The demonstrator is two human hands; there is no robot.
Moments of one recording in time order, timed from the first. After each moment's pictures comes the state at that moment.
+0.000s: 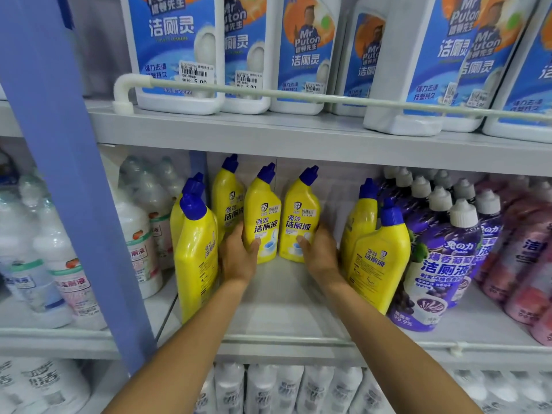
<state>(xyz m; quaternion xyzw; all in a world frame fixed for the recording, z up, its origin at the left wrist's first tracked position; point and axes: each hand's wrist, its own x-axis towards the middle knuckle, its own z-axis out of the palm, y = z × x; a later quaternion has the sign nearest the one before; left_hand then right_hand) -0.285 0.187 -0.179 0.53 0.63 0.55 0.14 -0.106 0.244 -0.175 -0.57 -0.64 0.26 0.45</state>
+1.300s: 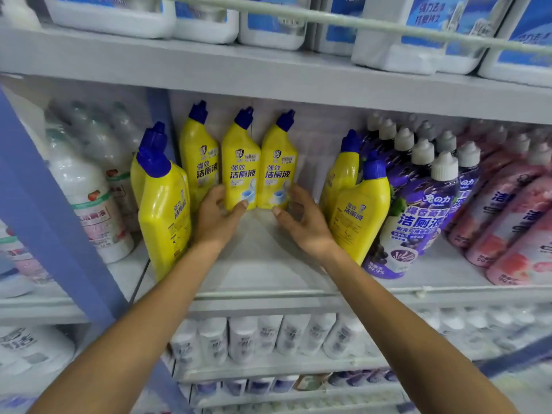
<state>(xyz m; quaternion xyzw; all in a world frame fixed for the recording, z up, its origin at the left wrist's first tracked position) -0.280 0.176 -0.180 0.49 0.58 0.59 0.28 -0.083 0.191 -0.174 -0.42 -0.66 0.39 0.48</state>
